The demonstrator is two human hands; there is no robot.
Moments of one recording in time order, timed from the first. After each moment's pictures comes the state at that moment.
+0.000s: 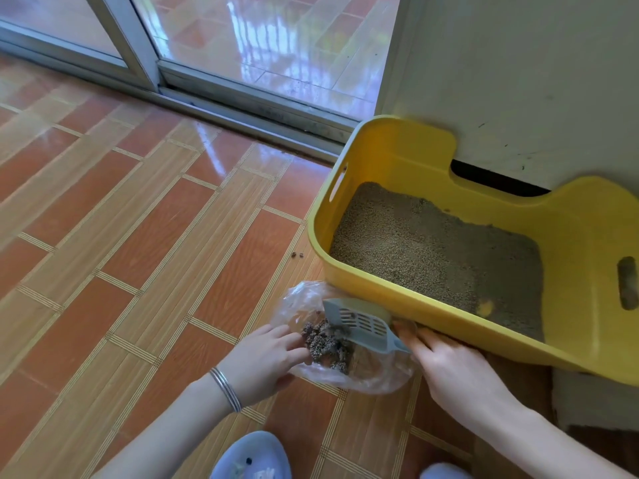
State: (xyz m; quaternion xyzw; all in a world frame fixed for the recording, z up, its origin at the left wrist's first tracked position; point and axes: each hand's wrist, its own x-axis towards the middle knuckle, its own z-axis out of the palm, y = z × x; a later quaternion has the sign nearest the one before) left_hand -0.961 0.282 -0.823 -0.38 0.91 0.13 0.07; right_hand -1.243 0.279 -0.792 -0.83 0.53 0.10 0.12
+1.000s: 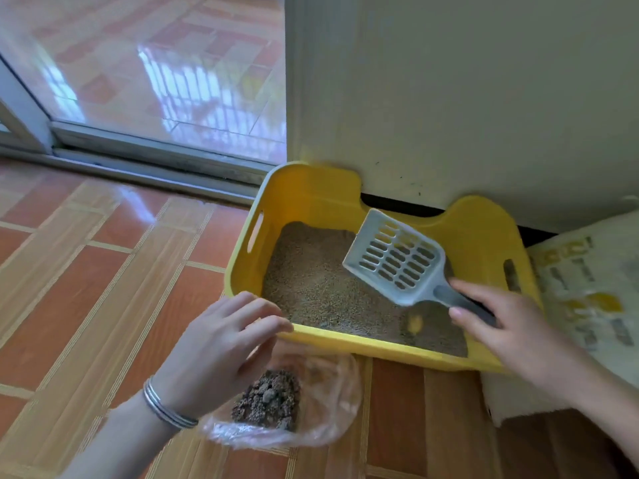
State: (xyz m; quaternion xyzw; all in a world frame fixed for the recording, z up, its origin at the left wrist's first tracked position) left_hand -1.002 0.209 -0.744 -0.37 0.91 0.09 -0.19; right_hand -1.331 0.242 -0.688 -0.65 0.68 -0.17 0.27
